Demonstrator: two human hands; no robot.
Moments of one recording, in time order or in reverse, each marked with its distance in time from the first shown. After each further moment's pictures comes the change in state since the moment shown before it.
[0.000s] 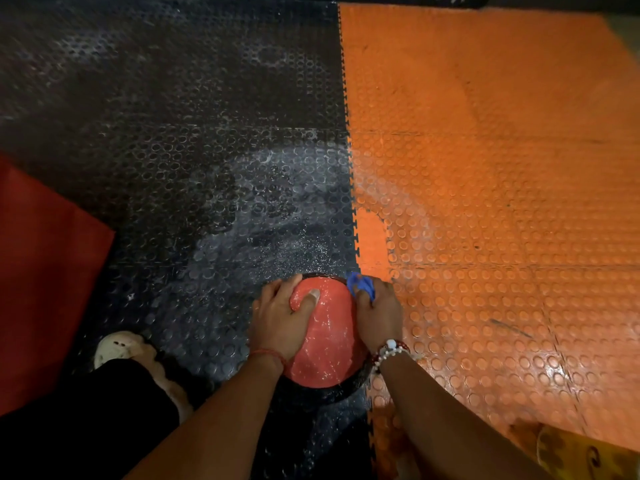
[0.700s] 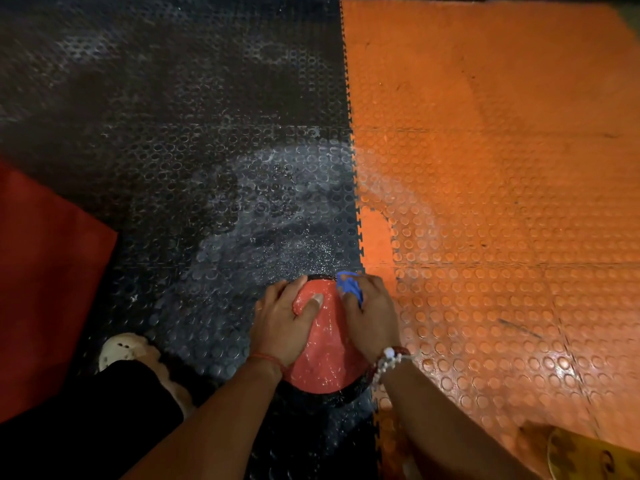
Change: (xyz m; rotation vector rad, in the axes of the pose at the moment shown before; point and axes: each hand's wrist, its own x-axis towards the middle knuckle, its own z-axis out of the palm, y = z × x) left_hand 0.001 -0.005 -0.001 0.007 -0.032 0.025; right_hand -0.010 -0.019 0.003 0.015 -0.071 -0.205
